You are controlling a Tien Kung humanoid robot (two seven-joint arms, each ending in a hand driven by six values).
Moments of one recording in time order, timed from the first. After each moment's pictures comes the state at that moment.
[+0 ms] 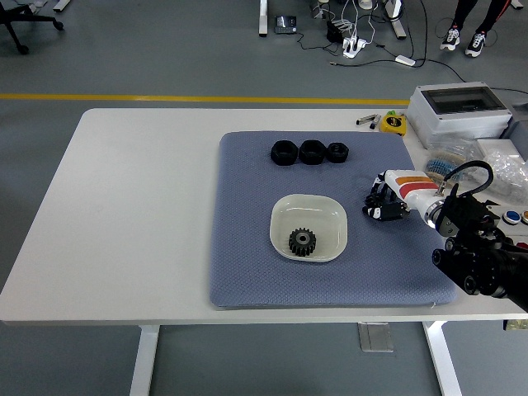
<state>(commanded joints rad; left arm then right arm) -0.17 0.11 -0.47 -0.25 0.94 0.16 0.19 0.96 -0.12 0.02 0.33 -1.28 -0.37 0.17</state>
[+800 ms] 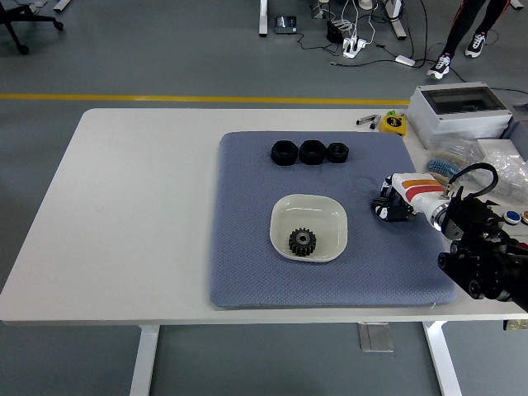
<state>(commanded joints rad) -0.16 0.11 -0.47 -0.25 0.94 0.16 0.19 0.94 -0.13 0.05 0.32 -1.35 -0.34 0.15</state>
